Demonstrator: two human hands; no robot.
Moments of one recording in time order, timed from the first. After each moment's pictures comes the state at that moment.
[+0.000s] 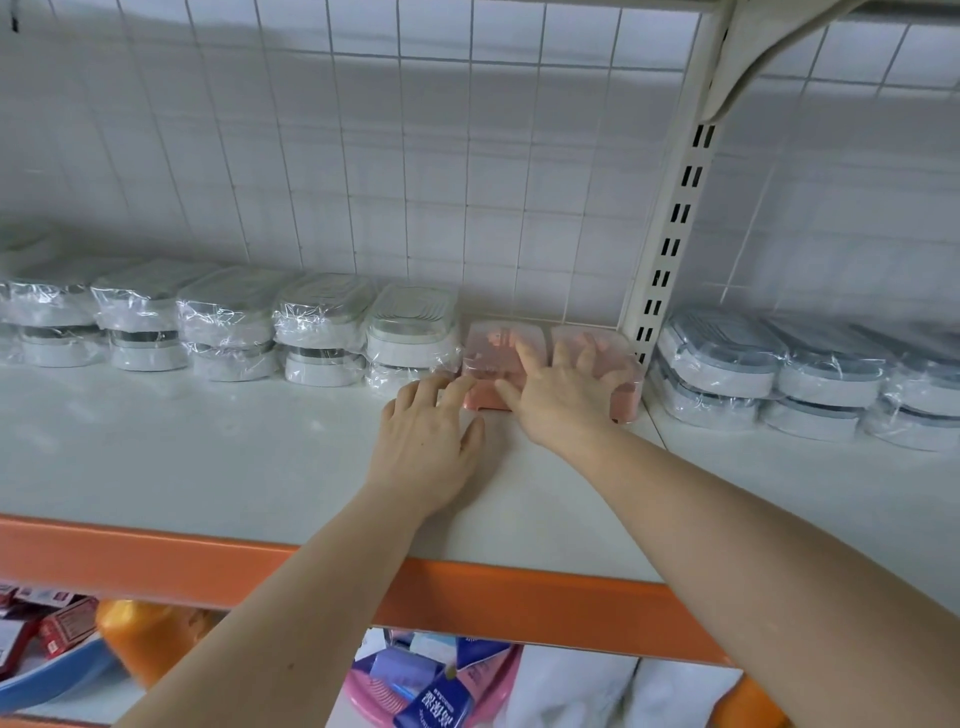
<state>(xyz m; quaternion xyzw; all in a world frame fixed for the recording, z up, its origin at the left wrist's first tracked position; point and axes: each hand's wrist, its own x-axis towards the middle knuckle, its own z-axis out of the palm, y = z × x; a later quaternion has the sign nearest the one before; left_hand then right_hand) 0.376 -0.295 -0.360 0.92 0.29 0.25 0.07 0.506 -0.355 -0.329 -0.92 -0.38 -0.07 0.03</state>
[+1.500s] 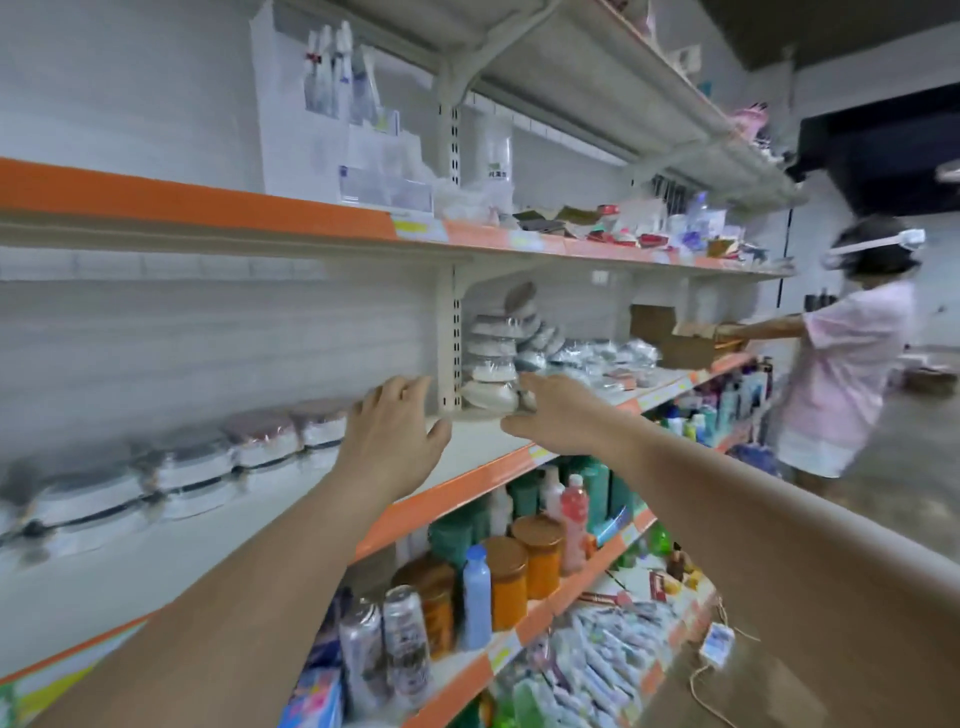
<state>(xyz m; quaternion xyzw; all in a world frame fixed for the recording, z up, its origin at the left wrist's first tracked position) 0.627 -0.928 -0.215 0.95 -0.08 0.26 0.12 0.638 -1.101 -0.187 -0.98 -0.09 -0.10 0.14</state>
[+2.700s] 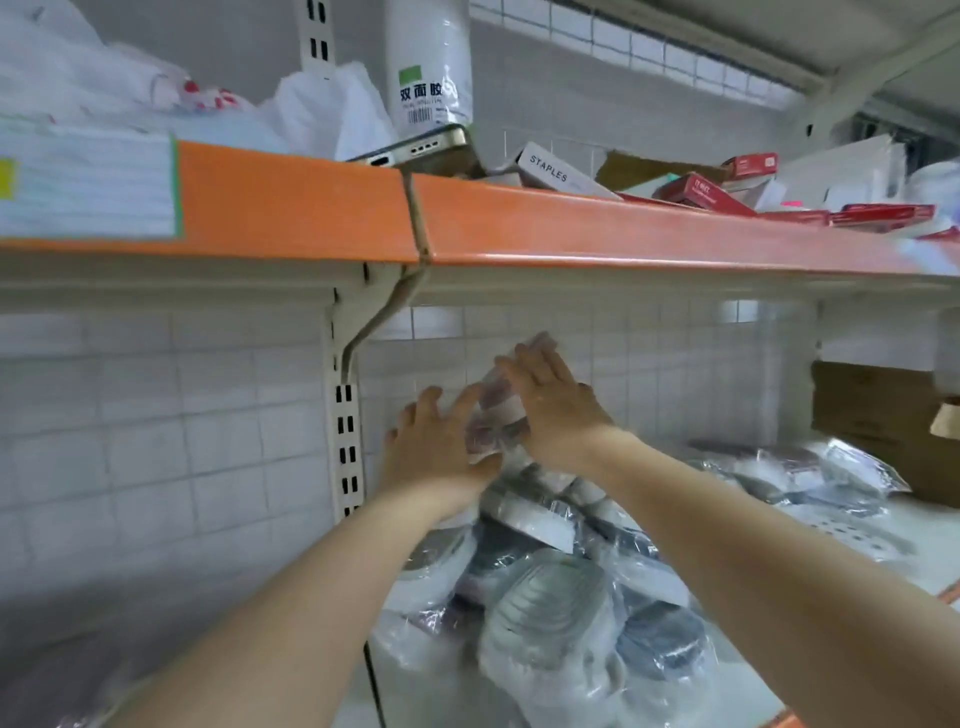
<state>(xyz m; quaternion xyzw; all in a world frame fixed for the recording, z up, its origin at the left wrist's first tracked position) 1.177 -1.128 -0.176 0.96 0.05 0.28 0.09 1.233 -1.256 -0.148 -0.93 -0.30 -0.21 0.10</state>
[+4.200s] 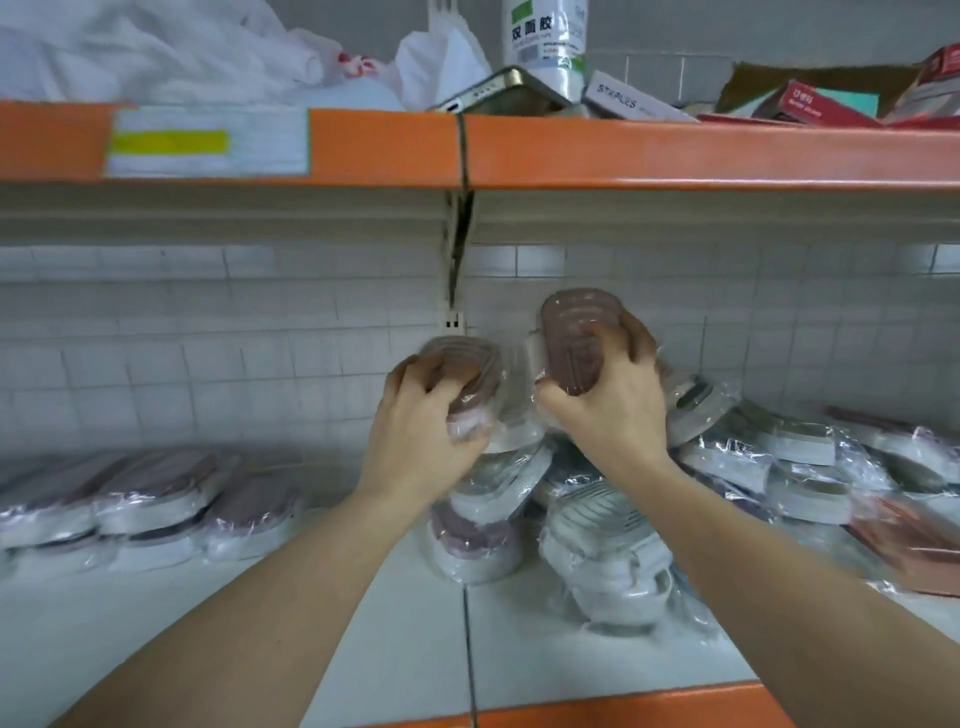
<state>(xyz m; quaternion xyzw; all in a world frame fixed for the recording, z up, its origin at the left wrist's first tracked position) 1.089 -1.112 -0.218 0.88 0.13 0.46 0.07 1.193 -1.253 -0.200 -0.77 -0.30 -0.30 0.47</state>
